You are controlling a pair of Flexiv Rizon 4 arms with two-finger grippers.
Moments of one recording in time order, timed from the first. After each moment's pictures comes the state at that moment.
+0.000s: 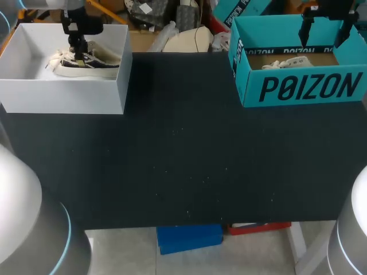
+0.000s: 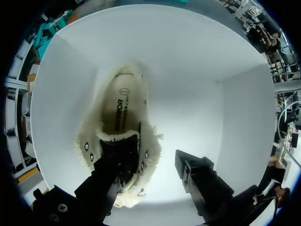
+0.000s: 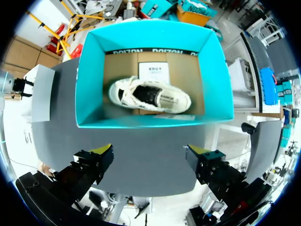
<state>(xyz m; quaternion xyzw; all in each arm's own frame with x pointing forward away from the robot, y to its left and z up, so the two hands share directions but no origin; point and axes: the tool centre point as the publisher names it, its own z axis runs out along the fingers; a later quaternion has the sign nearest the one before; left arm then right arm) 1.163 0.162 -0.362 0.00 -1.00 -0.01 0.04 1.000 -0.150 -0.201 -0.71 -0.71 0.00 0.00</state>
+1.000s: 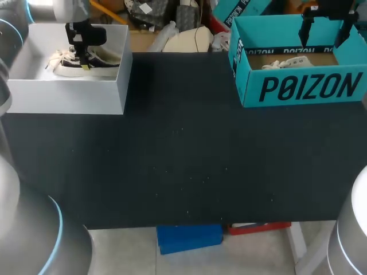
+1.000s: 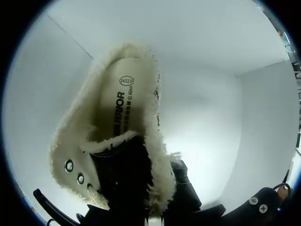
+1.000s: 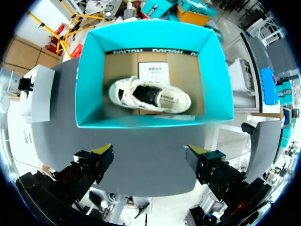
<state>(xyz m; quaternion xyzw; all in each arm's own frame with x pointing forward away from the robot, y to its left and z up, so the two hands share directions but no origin) 1.177 0.163 -0.401 0.00 -1.00 -0.02 0.03 1.000 -0.150 -0.201 -0.71 -0.71 0.00 0.00</state>
